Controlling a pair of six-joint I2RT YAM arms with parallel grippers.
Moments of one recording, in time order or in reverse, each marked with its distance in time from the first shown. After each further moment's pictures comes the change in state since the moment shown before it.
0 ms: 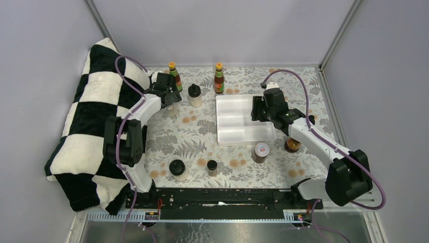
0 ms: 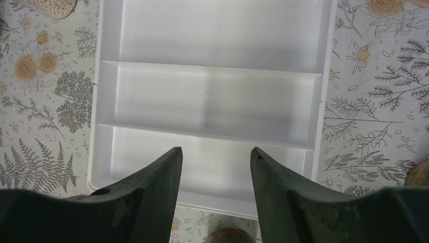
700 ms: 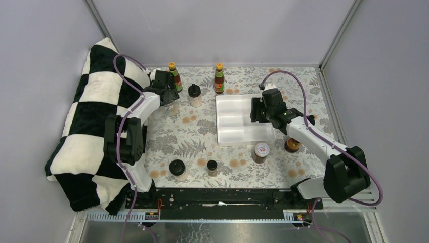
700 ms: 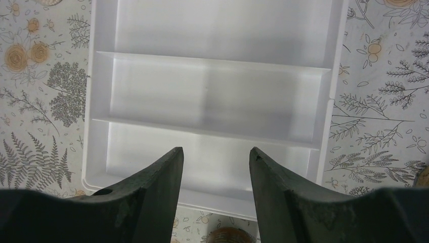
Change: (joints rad) left arm 0.024 0.027 0.036 0.005 0.023 0.000; right arm 0.000 0.027 0.000 0.003 -0.018 -0.006
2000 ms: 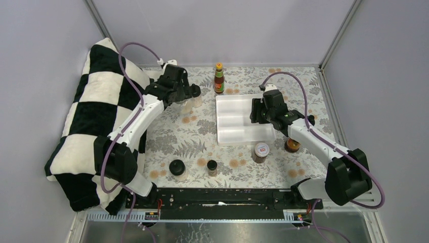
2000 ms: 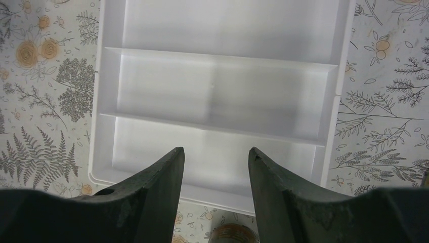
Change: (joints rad) left arm -0.201 -0.219 0.100 -0.251 0.007 0.024; right arm 0.000 -0.013 -0.024 0.010 -0.025 0.008
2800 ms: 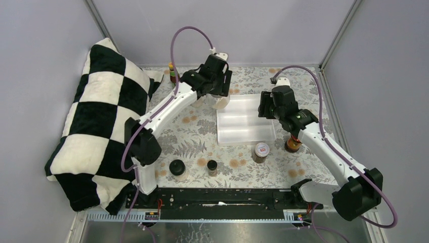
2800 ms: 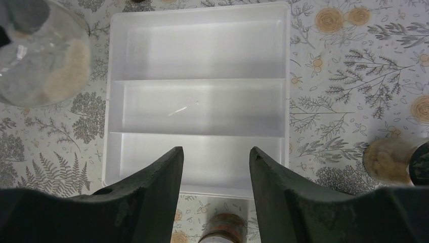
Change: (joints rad) left arm -0.296 0.298 0.497 -0.151 0.080 0.178; right arm 0.000 -0.147 0.086 -0.143 0.122 0.021
